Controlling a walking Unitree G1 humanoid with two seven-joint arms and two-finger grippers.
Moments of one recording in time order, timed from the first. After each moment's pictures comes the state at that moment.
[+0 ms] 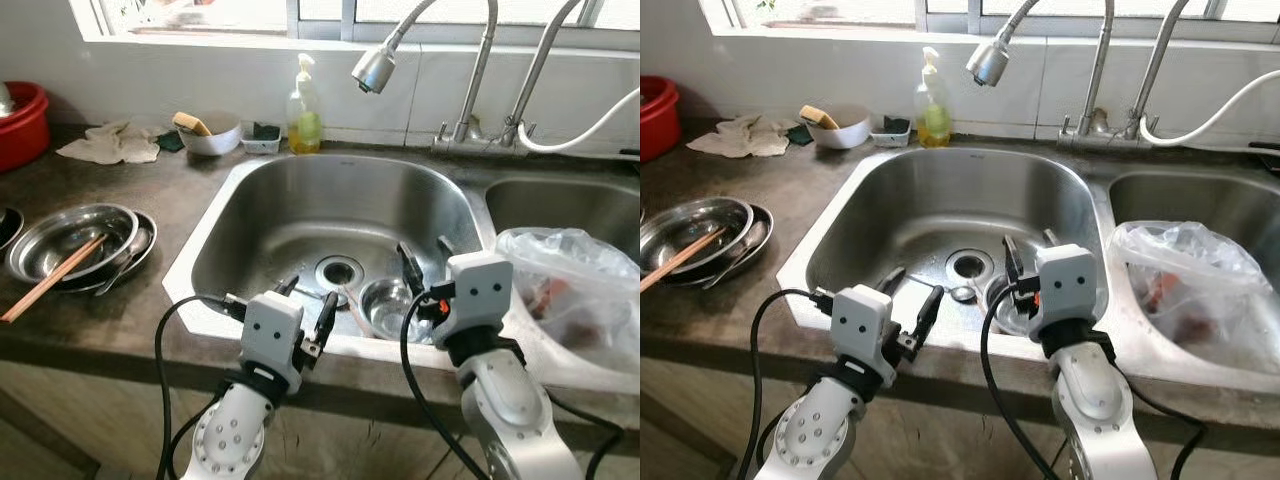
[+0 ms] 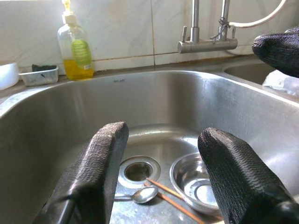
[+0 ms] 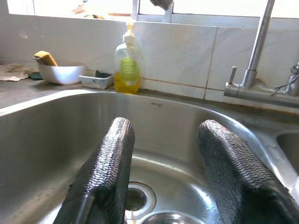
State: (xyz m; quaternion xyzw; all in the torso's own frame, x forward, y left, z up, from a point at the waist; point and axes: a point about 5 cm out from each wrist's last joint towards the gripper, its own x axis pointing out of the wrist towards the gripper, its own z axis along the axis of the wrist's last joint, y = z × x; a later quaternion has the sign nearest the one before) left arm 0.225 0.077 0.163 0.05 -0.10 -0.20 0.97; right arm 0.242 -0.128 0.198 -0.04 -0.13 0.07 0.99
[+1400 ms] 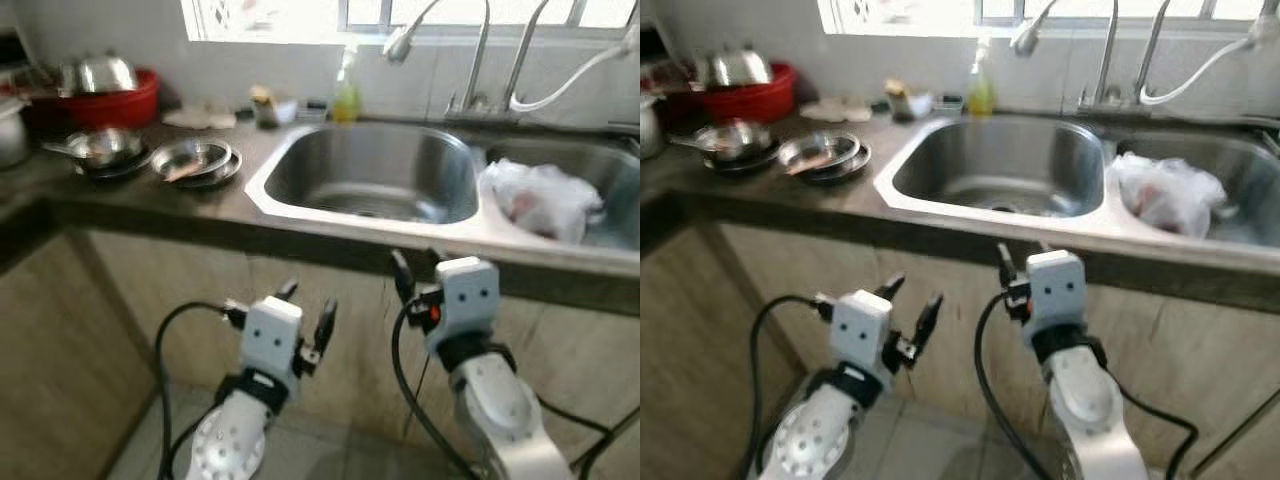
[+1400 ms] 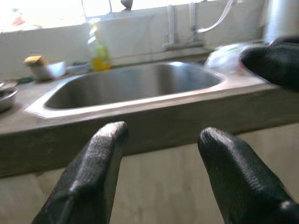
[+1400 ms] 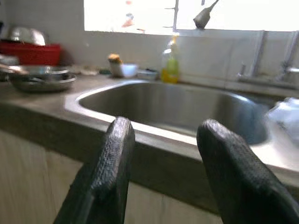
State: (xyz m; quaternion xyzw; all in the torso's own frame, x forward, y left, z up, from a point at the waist) left arm 0.220 0.073 0.158 0.05 -0.09 -0.21 0.97; right arm 0.243 -0.128 0.186 -0.04 -0.10 0.06 0.99
